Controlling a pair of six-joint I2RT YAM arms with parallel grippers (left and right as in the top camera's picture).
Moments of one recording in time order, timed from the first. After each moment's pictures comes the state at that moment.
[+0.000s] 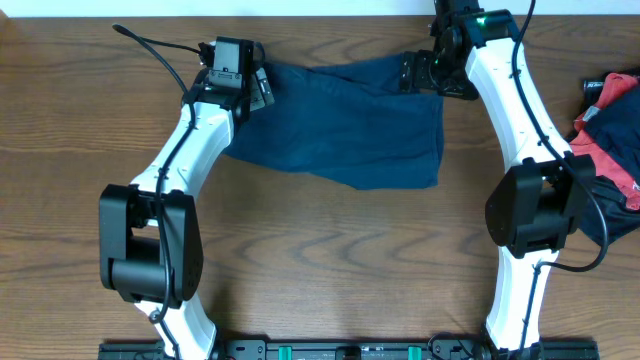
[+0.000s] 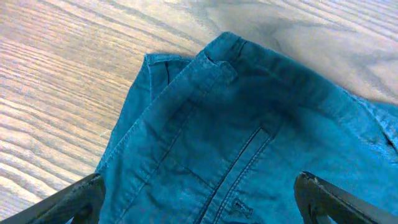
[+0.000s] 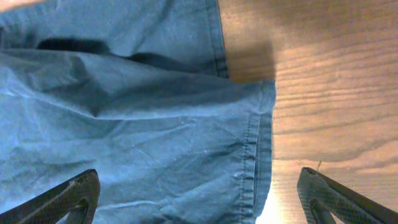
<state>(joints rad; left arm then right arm) -0.17 1.91 1.42 -0.45 -0.26 -0.43 0.18 2.21 2.12 -1.19 -0.05 0.33</state>
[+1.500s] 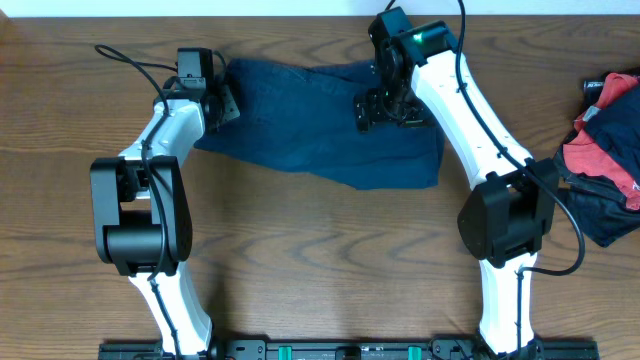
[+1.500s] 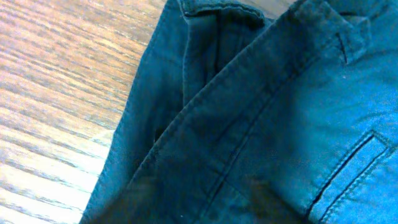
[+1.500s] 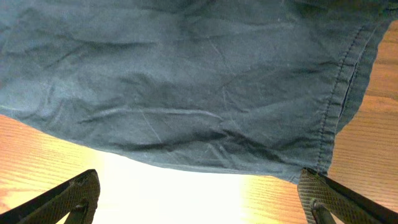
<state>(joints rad) 0.00 2.07 1.42 -0.40 -0.01 -0.37 0.39 2.21 2.13 -1.40 -0.06 0.29</state>
